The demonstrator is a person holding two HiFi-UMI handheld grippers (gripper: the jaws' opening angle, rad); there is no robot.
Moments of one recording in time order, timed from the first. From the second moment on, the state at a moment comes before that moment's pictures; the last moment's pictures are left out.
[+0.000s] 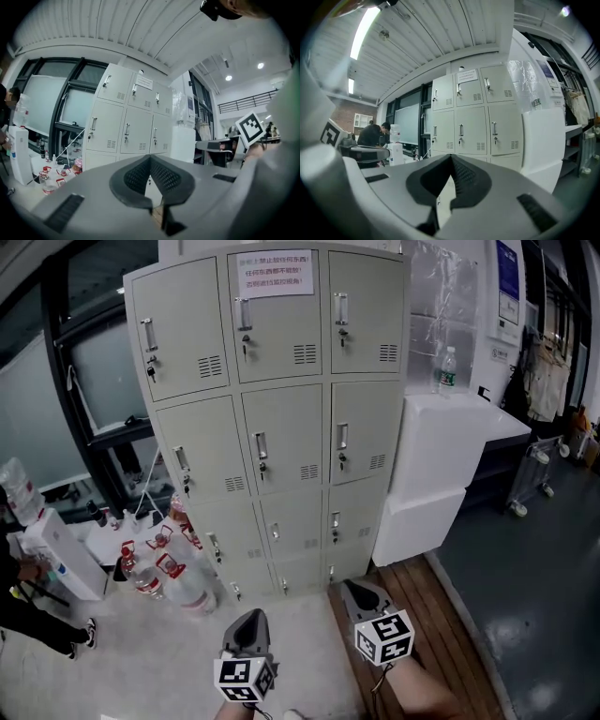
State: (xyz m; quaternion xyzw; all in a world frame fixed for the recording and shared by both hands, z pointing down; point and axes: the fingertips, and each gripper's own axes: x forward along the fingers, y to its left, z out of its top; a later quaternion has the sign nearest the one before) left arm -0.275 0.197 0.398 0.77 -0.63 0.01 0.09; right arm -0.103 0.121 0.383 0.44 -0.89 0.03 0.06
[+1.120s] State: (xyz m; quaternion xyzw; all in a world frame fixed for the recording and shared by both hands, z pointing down) left arm -0.150 0.276 0.395 0.75 -0.66 -0.01 0.07; right arm 0.001 0.191 0.392 0.39 -0.92 0.04 0.06
